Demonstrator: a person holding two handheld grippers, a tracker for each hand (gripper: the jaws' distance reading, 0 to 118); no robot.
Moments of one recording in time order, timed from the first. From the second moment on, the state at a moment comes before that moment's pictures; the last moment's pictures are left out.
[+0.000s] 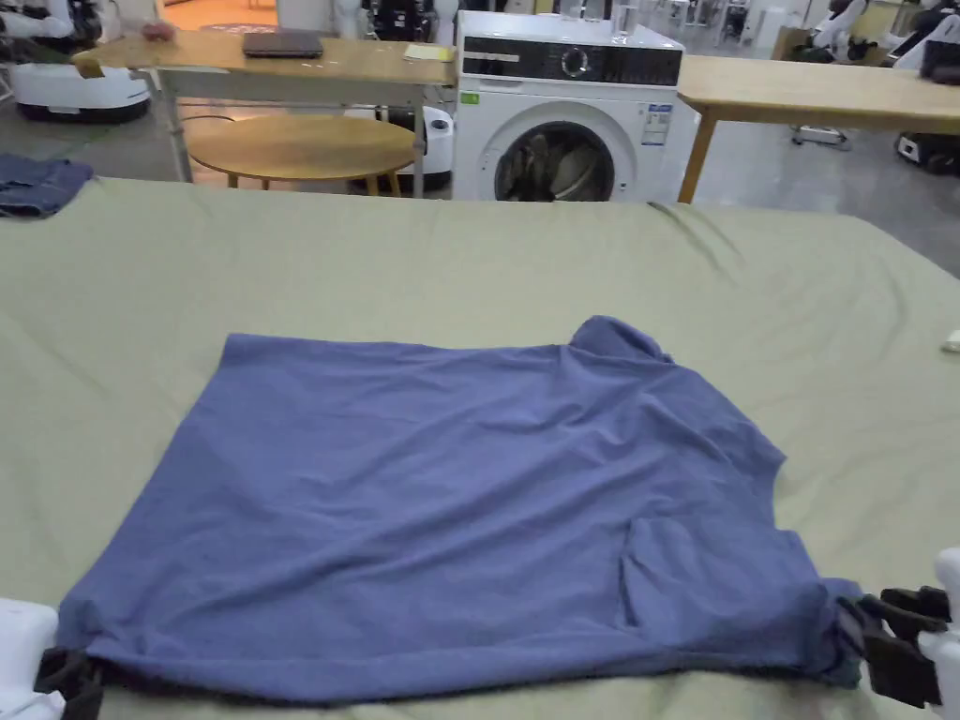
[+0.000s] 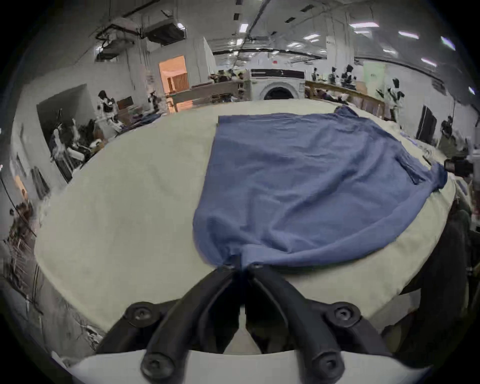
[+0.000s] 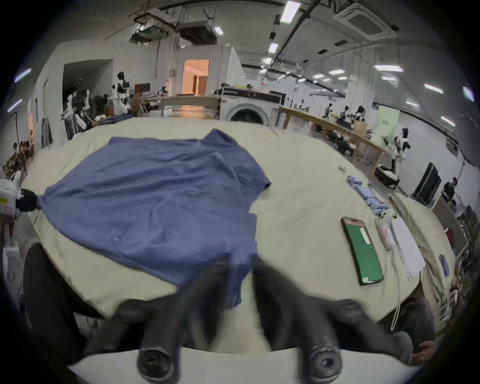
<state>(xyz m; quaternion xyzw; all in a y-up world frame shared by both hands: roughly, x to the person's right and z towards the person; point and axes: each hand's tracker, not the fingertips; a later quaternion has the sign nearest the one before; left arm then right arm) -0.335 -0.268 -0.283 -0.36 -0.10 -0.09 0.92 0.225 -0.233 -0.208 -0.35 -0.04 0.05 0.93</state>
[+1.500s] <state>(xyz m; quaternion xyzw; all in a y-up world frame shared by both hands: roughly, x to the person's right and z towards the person) -0.285 -0.195 -0.357 -0.30 -0.04 -0.13 0.95 0.221 -0.192 -0.294 -0.28 -0.01 0.04 0.96</state>
